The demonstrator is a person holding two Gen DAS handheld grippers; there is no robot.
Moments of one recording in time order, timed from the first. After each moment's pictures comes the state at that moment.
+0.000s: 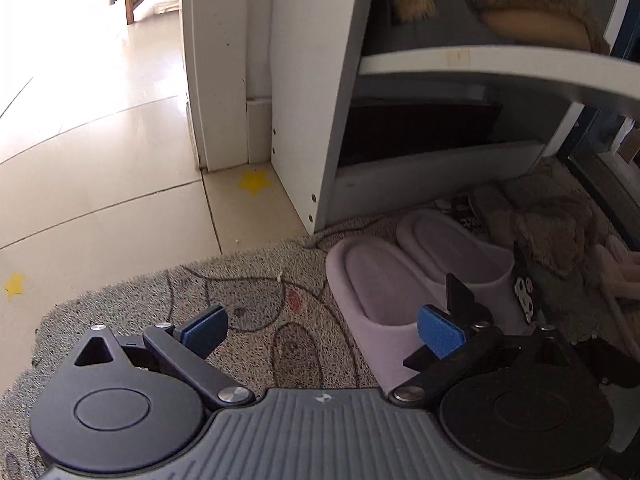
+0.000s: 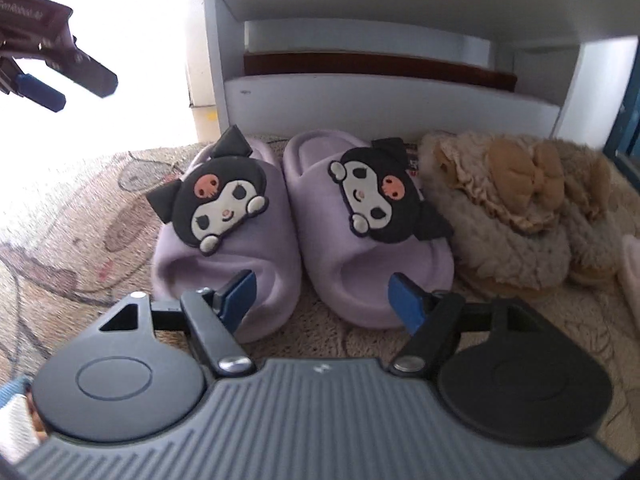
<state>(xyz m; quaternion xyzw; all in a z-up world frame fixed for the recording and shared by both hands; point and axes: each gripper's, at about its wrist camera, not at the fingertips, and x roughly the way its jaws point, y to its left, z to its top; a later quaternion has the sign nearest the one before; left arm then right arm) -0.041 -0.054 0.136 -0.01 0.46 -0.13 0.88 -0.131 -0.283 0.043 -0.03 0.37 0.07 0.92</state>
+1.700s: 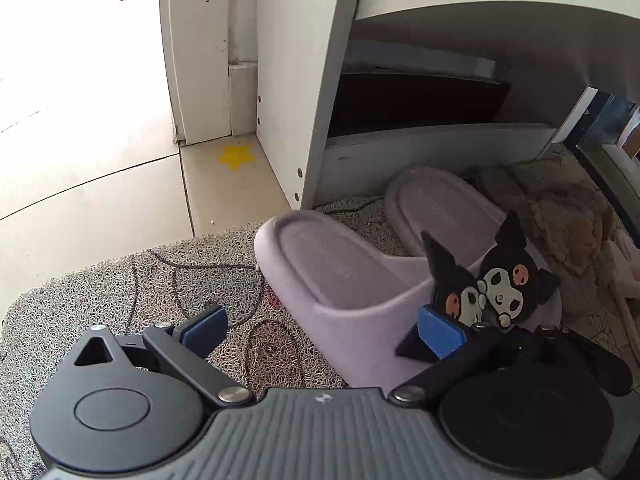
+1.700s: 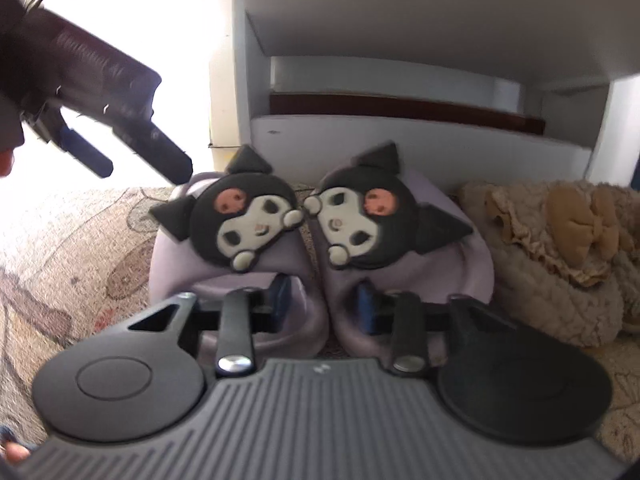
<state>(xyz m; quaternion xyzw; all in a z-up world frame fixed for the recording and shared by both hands) -0.016 -0.066 0.101 -0.02 0.48 -0.12 0.87 -0.120 -0.268 0.026 -0.01 0.30 0.10 0.95</state>
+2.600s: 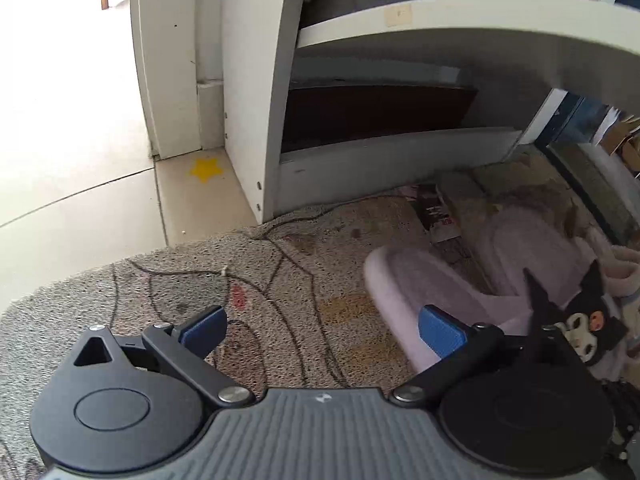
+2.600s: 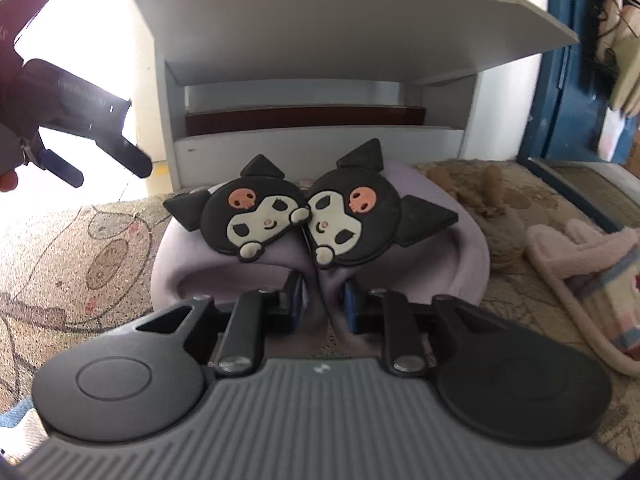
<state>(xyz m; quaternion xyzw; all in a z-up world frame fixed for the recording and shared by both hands) -0.032 -0.089 0.120 -0.01 0.48 -0.14 0.87 -0.210 -0.297 0.080 0.00 0.30 -0.05 0.95</state>
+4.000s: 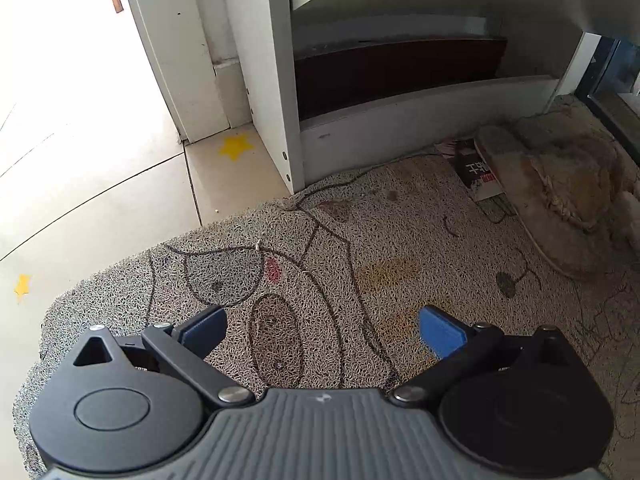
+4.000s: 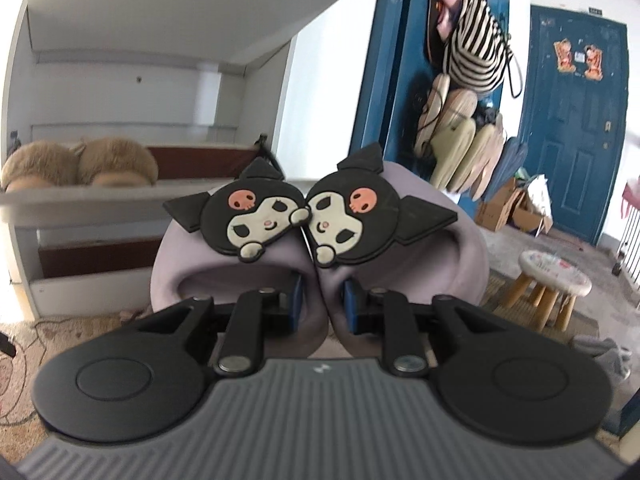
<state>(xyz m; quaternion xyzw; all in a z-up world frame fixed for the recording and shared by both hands) -0.033 -0.102 0.115 0.06 0.51 -0.09 0.85 -0.252 -0.412 0.226 -0.04 0.17 -0.26 0.95</state>
